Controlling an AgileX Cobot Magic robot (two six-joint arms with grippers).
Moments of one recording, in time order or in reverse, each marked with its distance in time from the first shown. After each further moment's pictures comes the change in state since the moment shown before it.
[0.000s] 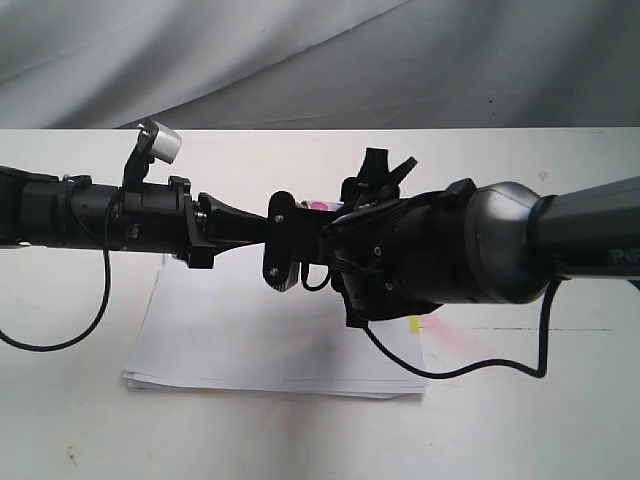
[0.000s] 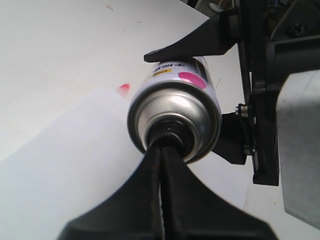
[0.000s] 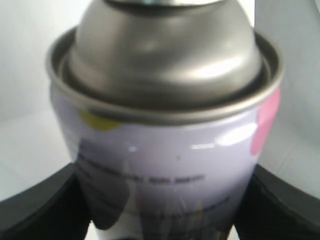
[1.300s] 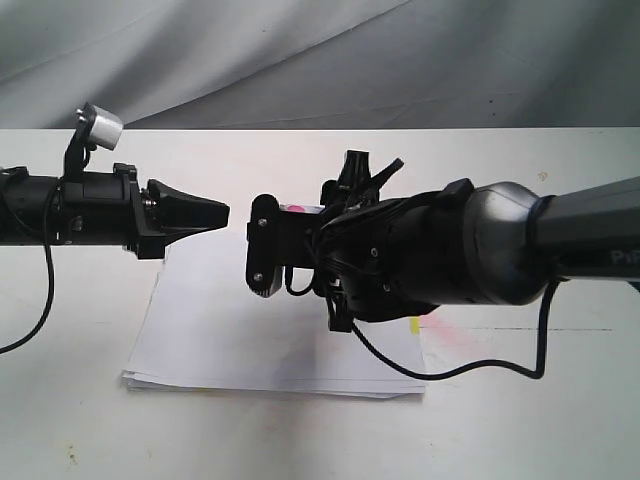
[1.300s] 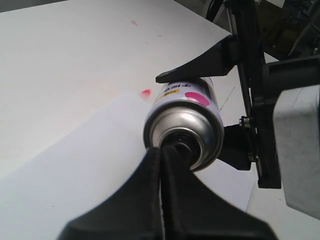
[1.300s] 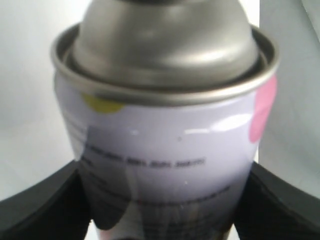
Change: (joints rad) left arm 0.113 -0.119 0.080 0.029 0.009 0.000; right arm 0.001 -0.002 -0.002 -0.015 -0.085 -0.002
